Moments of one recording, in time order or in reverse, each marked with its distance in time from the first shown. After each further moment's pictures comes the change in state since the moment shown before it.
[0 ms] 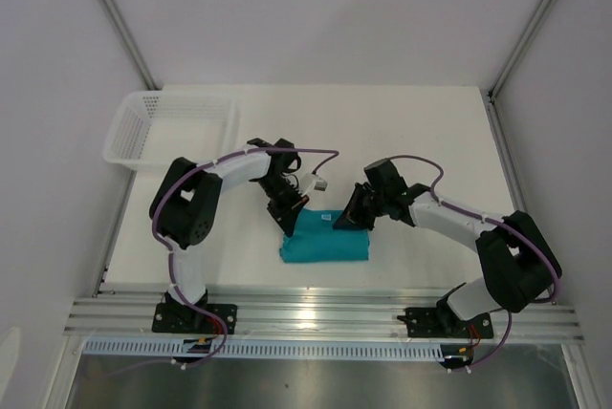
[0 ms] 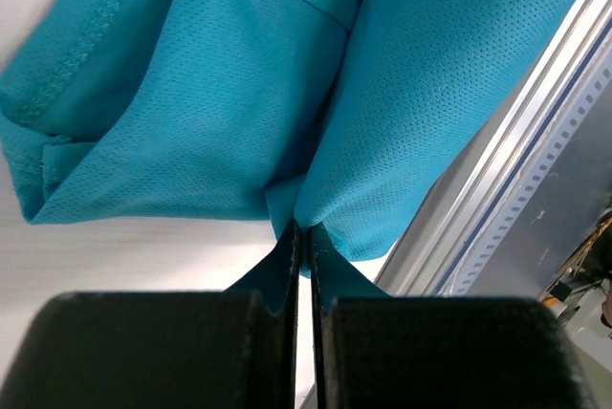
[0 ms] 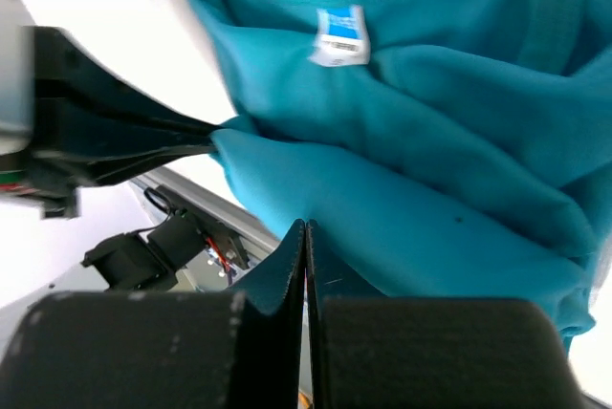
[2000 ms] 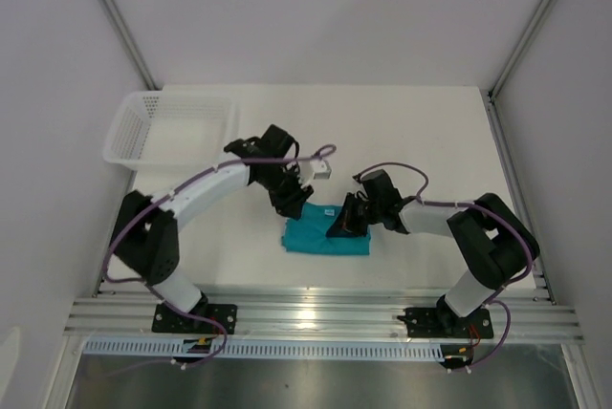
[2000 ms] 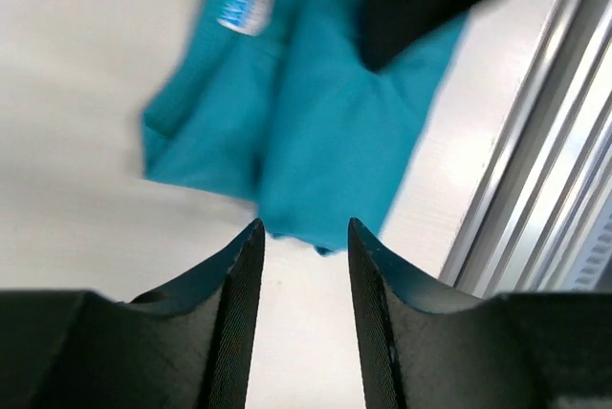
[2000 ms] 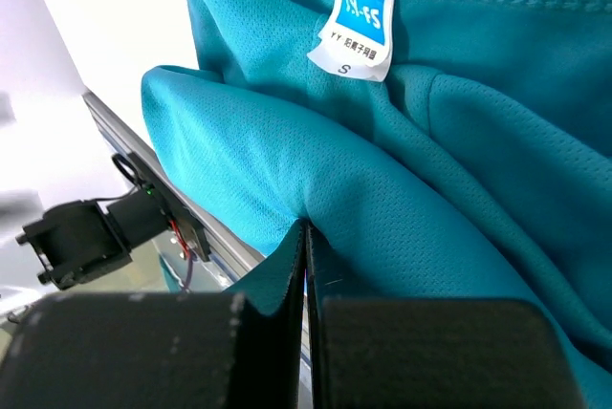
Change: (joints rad) left arm -0.032 -0.247 0.006 0.150 -0.096 -0.007; right arm 0.001 0.161 -0.134 0.356 -0.118 -0.100
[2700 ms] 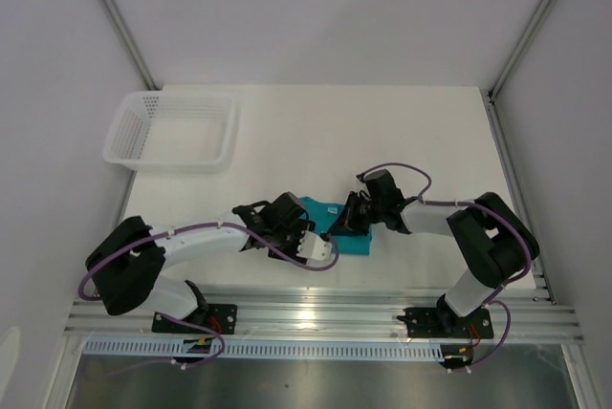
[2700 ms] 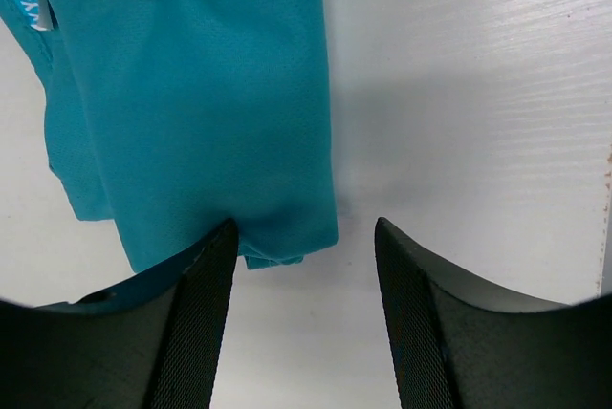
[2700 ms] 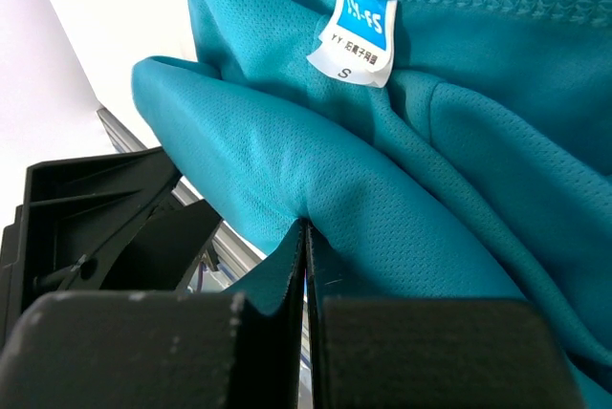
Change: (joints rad) left arm -0.334 -0.285 -0.593 0.447 -0.376 0.427; right arm -0.031 0.006 -0.018 0.040 -0.006 0.027
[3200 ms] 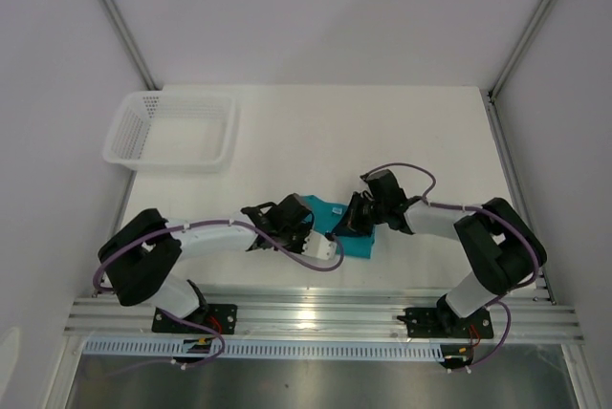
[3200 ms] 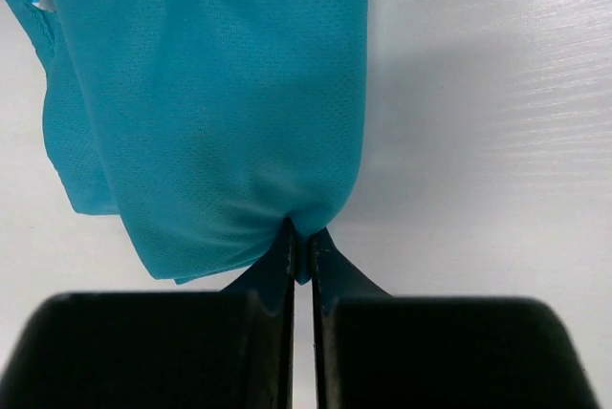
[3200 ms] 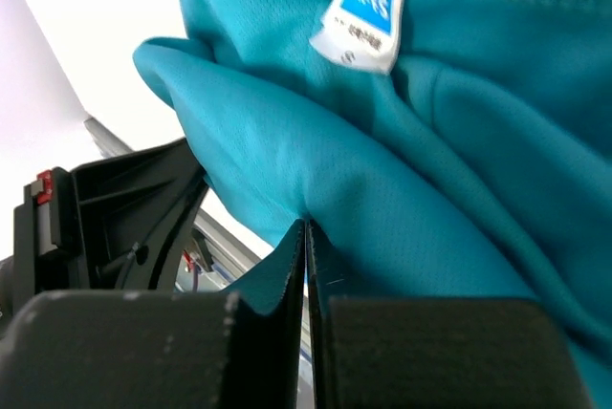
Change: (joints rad) left arm -0.016 0.076 -0.015 0.124 -0.062 0.023; right arm -0.005 -0.038 -0.010 -0.046 0.024 -0.002
